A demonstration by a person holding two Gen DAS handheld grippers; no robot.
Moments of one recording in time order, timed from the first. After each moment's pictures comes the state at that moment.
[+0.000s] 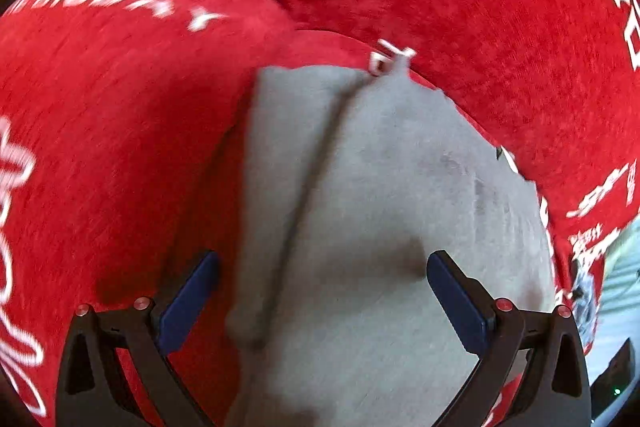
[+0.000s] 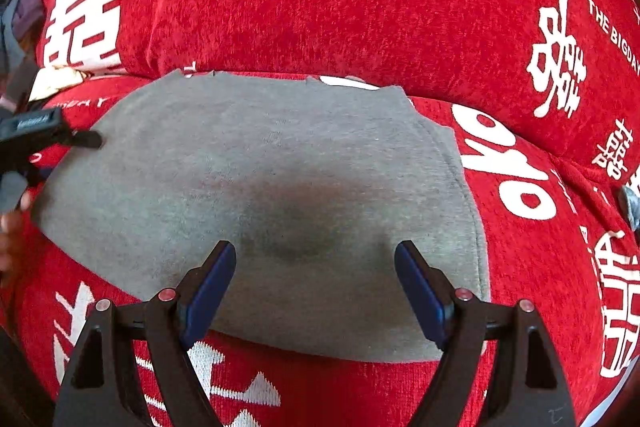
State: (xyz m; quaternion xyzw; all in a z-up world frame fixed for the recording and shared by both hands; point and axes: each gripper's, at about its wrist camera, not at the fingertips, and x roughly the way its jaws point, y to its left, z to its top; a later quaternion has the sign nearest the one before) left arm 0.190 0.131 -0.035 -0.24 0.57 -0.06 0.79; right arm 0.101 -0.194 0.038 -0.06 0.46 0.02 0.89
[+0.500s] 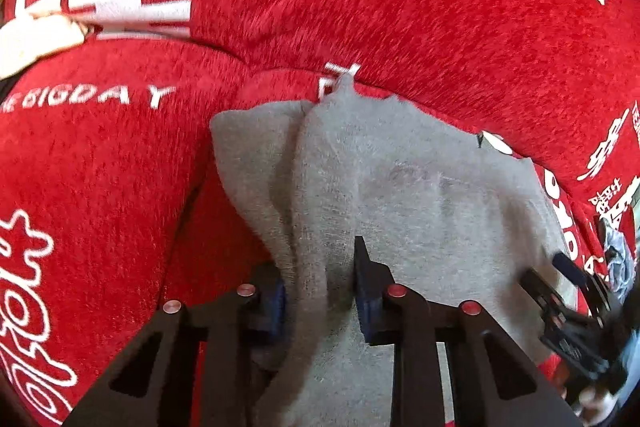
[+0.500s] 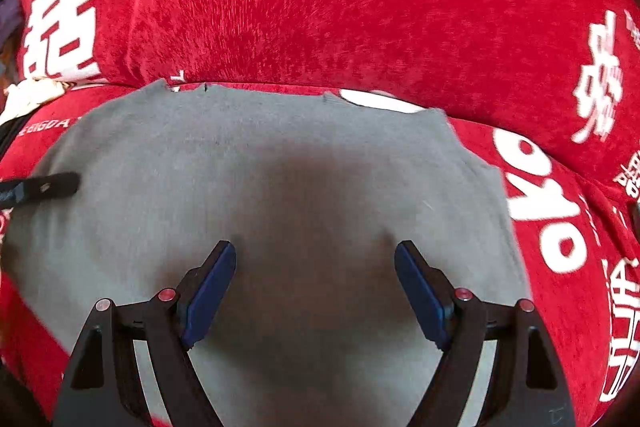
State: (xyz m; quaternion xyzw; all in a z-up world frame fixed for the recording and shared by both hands) left arm 0.188 0.096 0.010 -0.14 0.54 -0.07 0.83; right arm 0.190 -0.166 0.023 -0.05 0.49 0.02 0.87
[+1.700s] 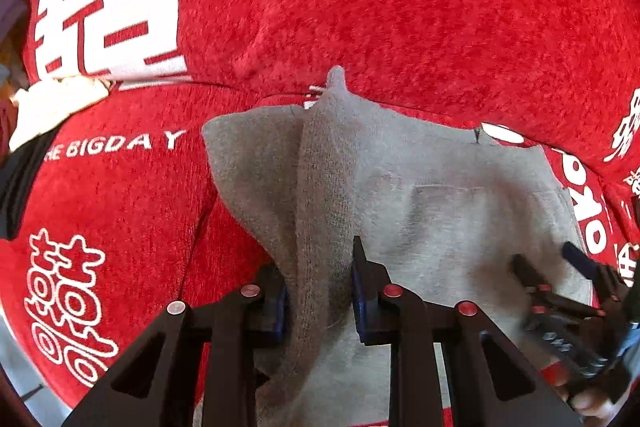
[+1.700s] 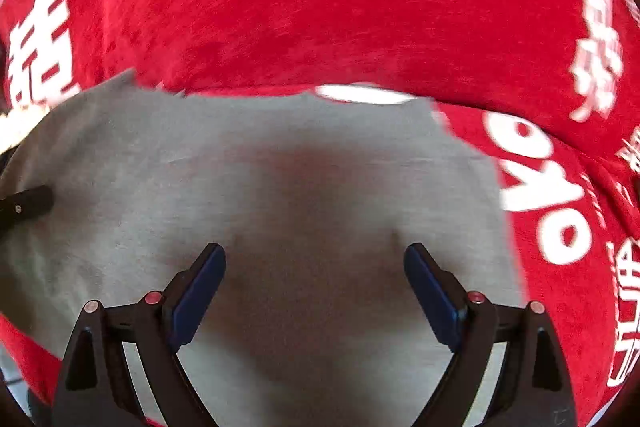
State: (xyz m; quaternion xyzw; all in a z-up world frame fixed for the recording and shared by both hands) left arm 0.194 0.037 0.060 -0.04 0.55 0.00 0.83; right arm 0.193 -0.204 0.038 -0.01 0.51 0.00 0.86
